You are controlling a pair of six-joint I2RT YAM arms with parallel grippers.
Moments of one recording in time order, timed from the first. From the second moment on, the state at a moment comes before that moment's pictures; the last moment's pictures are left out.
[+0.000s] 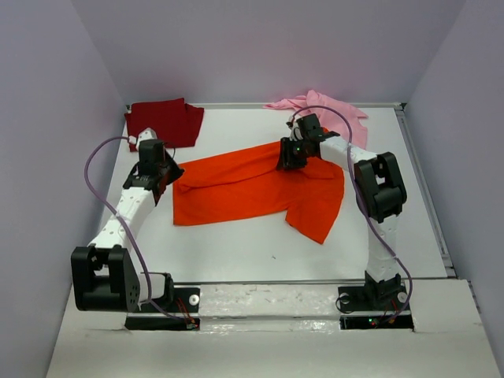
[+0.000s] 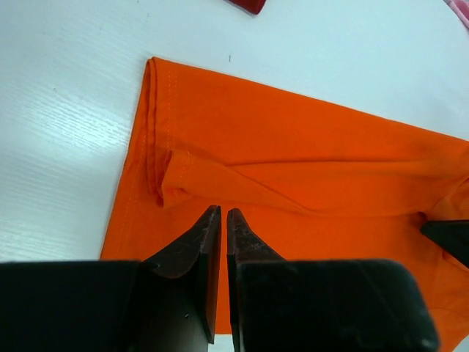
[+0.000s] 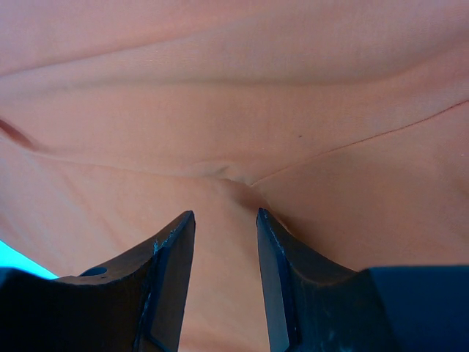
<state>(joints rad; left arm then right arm) -0.06 1.24 0.88 -0.28 -0.08 -0.60 0.36 2.14 1.60 -0.41 -0.37 0.30</state>
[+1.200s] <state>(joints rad) -0.11 1.67 1.06 -0.20 -0.27 -0.59 0.36 2.14 1.60 -0.41 -0.38 0.30</state>
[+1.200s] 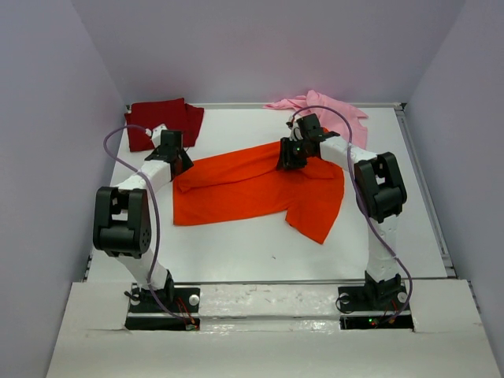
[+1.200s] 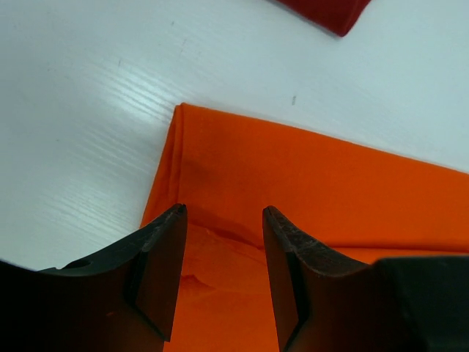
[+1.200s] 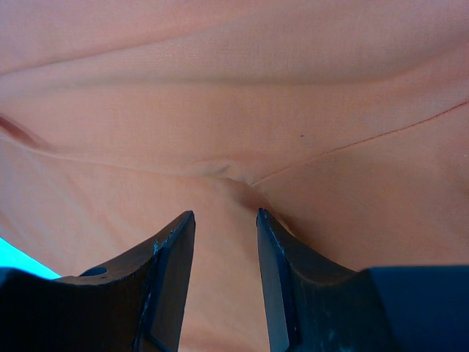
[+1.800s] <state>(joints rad) -0.12 1.71 1.06 -0.29 -0.29 -0.56 0.36 2.14 1.60 -0.41 -0.37 0.29</state>
